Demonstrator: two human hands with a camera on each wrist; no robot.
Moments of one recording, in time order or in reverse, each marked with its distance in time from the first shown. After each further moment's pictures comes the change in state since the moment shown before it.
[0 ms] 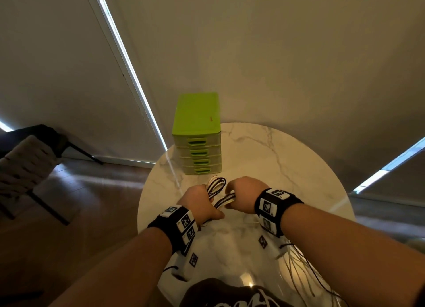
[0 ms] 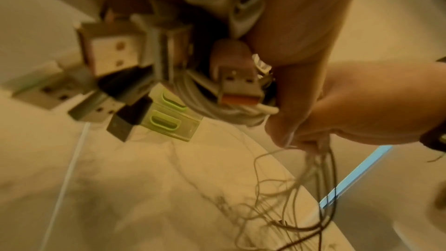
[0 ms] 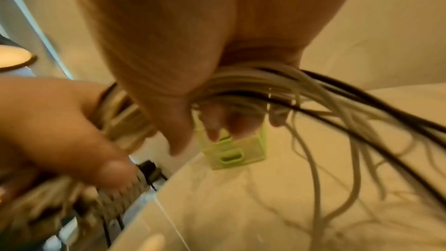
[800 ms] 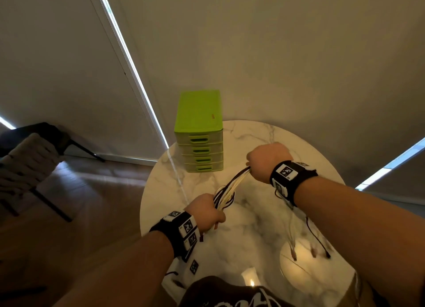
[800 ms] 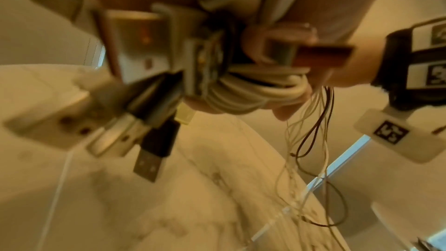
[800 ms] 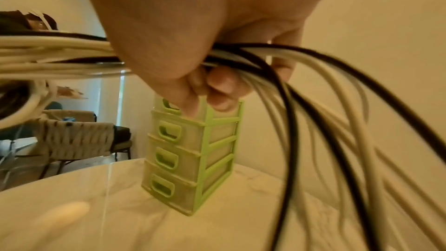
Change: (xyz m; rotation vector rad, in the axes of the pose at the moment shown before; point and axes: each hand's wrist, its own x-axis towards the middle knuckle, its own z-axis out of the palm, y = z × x) left_hand -0.024 0.007 0.009 -0.215 -0.212 -0.080; right_hand -0.002 0.027 -0.066 -0.443 0.110 0.105
